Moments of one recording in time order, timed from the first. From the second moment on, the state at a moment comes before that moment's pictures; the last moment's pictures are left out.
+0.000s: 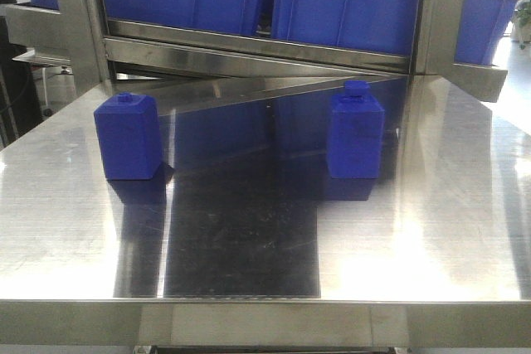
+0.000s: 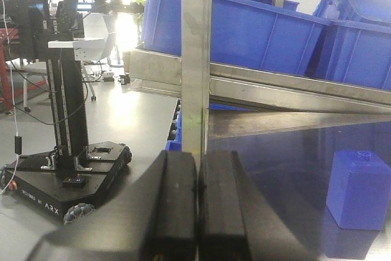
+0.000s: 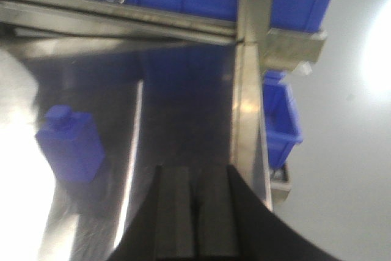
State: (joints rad) left arm -0.01 -0.01 0.01 -0.02 0.00 0.01; right arm 0.17 0.44 -0.33 -0.17 0.23 0.27
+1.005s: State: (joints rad) left arm -0.01 -0.01 0.01 -0.02 0.00 0.01; right arm 0.41 1.47 -1.23 -0.12 0.98 0.46
